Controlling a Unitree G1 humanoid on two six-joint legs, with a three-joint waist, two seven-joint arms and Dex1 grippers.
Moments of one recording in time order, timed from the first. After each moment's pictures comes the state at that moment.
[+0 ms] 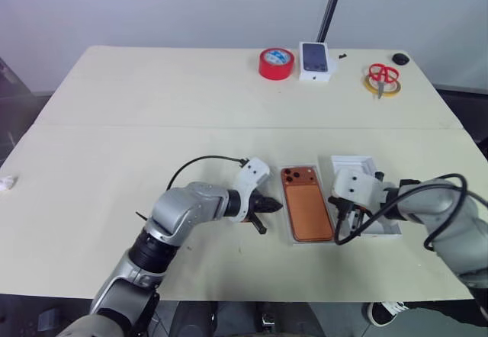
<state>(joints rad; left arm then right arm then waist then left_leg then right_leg) -0.52 0.28 -0.32 -0.20 -0.50 1.10 -0.57 -0.19 -1.01 0.04 -0.62 0.03 0.89 1.04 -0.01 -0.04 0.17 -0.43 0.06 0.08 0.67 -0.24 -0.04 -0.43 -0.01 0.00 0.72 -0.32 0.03</state>
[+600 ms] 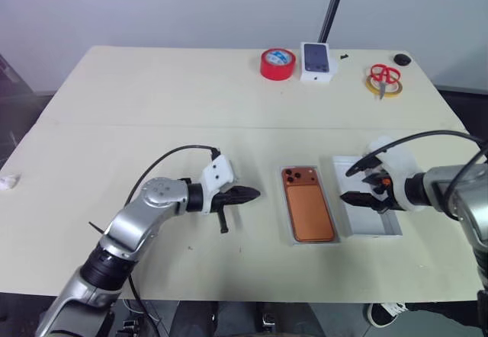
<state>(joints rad) -0.34 0.56 -0.31 -0.31 -0.36 0.44 -0.95 -0.43 -0.91 -0.07 -0.49 0.31 1.61 0.81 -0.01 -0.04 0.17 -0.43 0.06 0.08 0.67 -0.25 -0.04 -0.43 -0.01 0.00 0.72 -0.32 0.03</state>
